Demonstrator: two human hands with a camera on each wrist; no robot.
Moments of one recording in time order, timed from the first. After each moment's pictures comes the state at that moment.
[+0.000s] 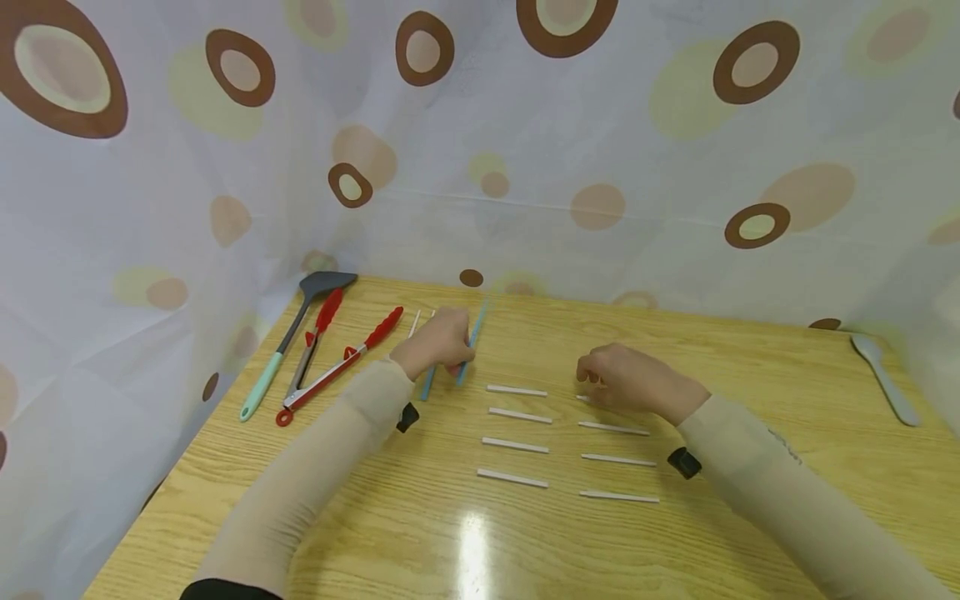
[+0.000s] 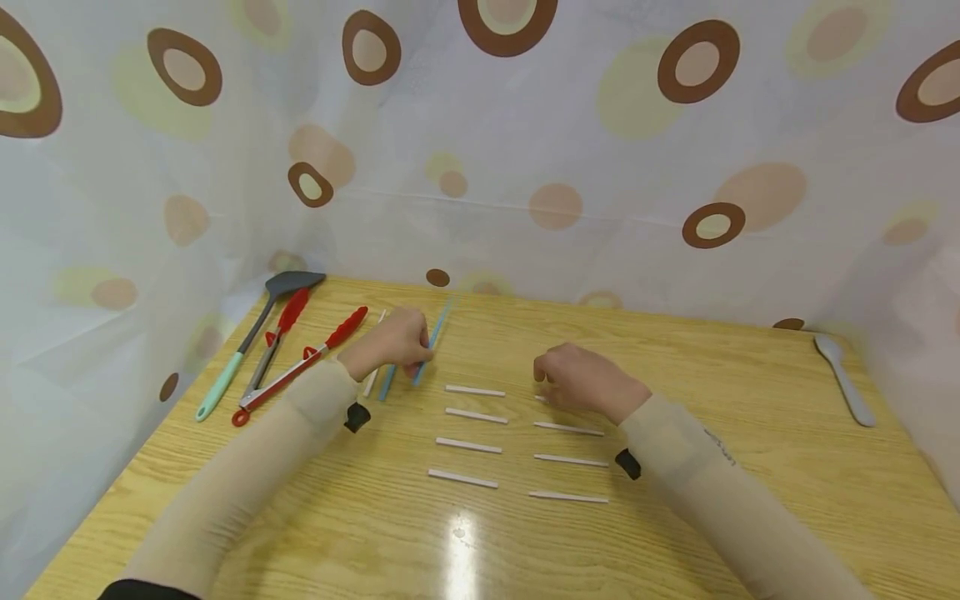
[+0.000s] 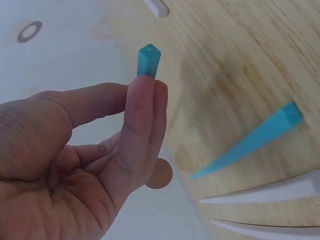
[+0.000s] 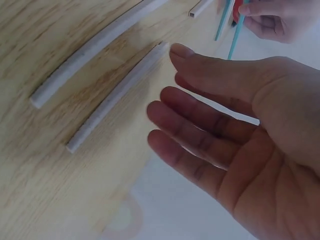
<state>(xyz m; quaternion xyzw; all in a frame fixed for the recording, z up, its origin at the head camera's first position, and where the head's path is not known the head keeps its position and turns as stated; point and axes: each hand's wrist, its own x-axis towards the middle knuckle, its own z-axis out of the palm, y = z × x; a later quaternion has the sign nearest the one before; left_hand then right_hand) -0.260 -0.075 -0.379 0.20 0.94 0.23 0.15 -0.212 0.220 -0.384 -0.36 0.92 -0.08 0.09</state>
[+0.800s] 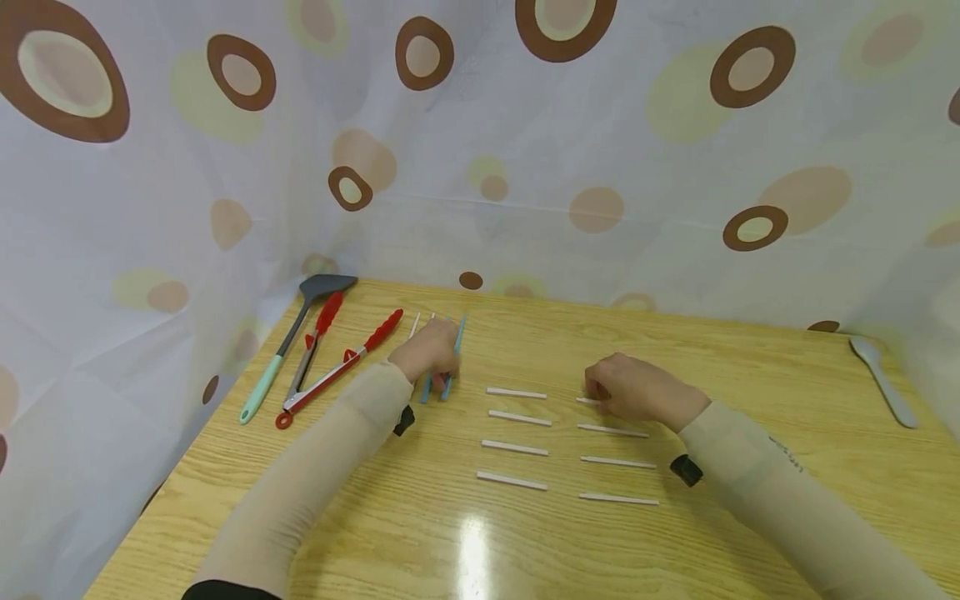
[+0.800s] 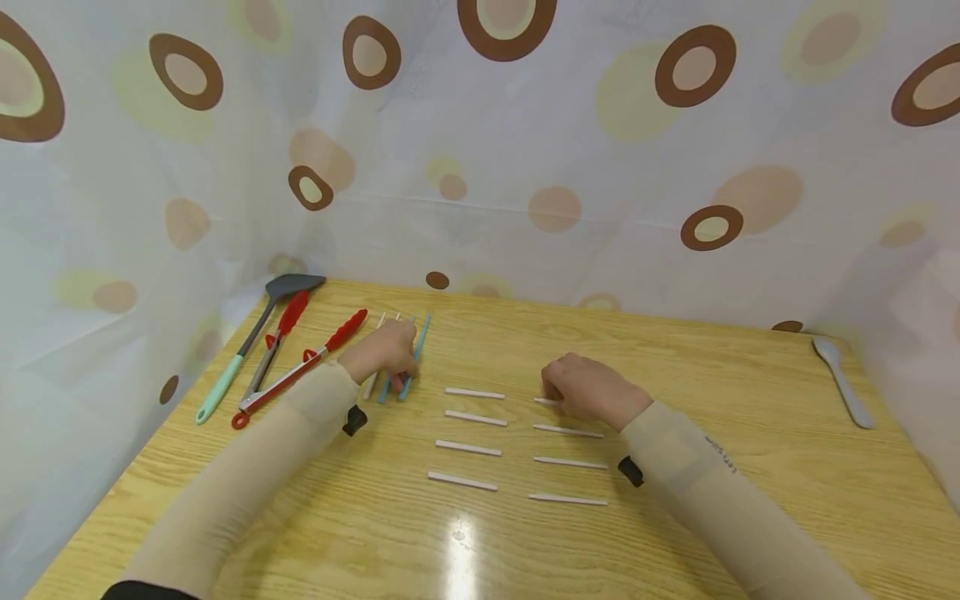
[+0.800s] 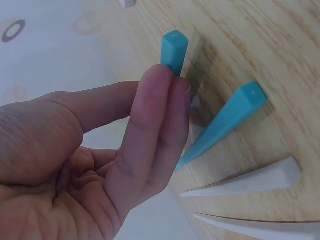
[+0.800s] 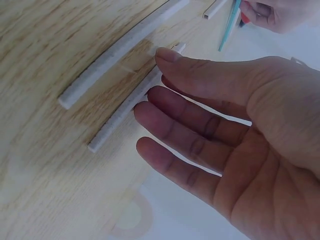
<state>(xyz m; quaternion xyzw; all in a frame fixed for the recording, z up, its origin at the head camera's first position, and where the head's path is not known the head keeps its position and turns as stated) -0.262 -0.078 -0.387 0.10 0.95 0.19 0.22 -0.206 0.225 -0.388 -0.35 0.93 -0.08 0.11</state>
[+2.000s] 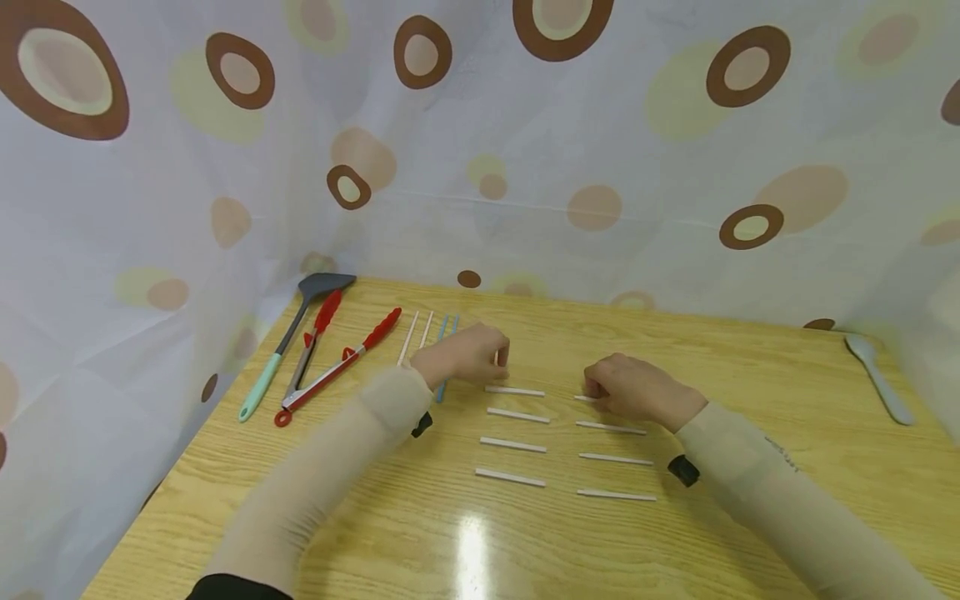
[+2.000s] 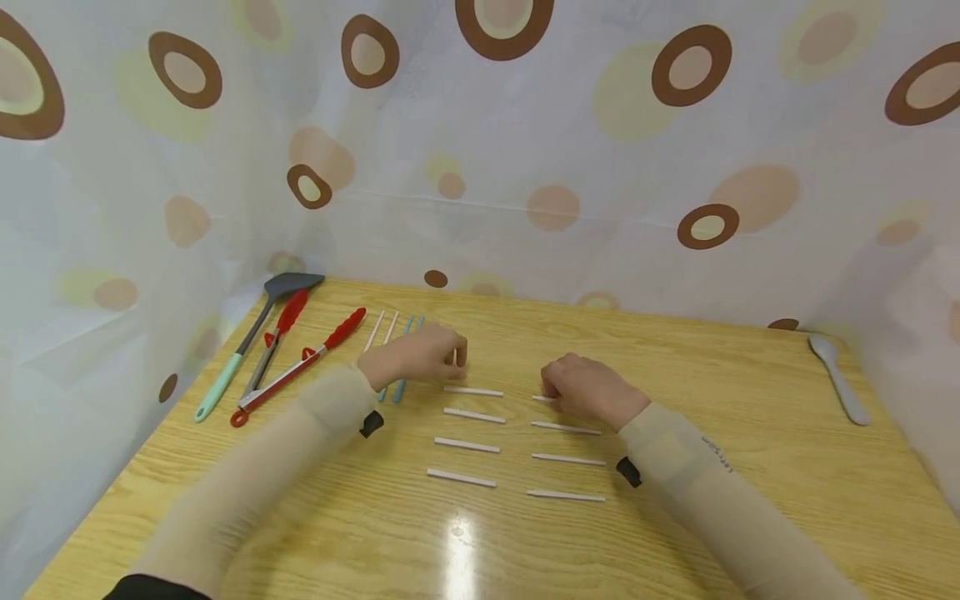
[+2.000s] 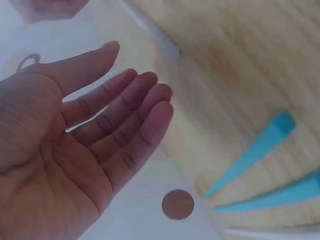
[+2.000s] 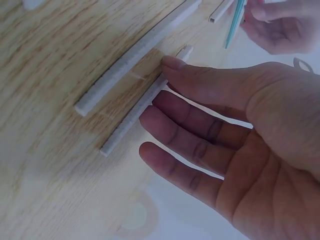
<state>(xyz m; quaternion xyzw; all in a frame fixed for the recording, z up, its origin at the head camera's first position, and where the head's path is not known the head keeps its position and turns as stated) -0.250 -0.044 -0.381 0.35 0.91 0.14 0.16 -0.203 0.229 -0.392 -0.36 0.93 -0.07 0.08</state>
